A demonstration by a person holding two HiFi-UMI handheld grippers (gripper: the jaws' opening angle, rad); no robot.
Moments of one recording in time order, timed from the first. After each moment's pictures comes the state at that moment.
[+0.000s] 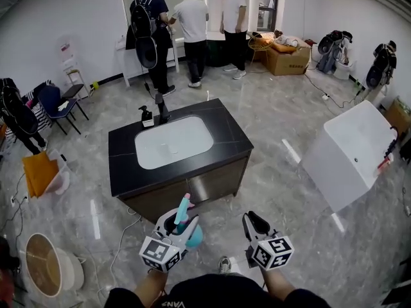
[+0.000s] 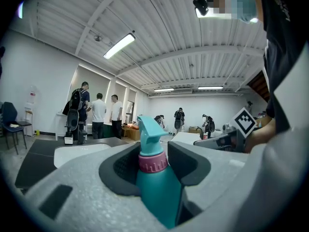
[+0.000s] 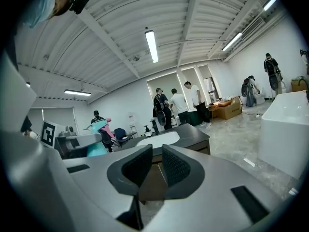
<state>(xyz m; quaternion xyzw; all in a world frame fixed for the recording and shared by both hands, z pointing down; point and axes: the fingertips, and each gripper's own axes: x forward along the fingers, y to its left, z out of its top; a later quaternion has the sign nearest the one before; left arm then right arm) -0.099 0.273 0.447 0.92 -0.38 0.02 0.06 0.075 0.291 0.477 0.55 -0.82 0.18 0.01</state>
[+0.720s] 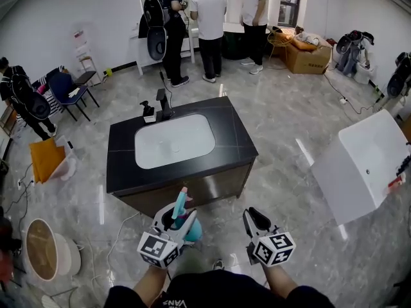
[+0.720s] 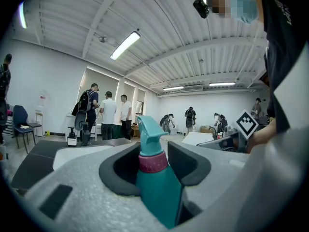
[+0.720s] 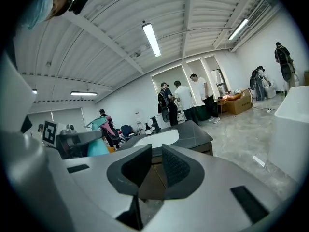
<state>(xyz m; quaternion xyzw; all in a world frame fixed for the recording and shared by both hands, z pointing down) -0.054 0.200 0.452 0.89 -0.45 0.03 0.06 0.127 0.202 0.496 0.49 -0.85 0.20 0.03</state>
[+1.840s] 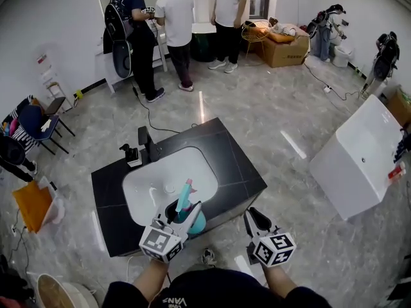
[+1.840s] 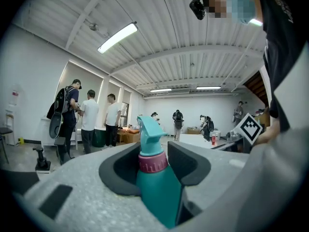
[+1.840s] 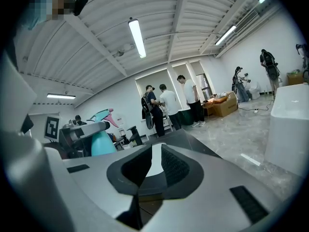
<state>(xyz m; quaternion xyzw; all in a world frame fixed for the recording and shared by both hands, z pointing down) -0.082 -0.069 0.431 0.94 -0.34 0.02 0.04 0.080 -0.016 0.496 0.58 -0.79 0.21 0.01</state>
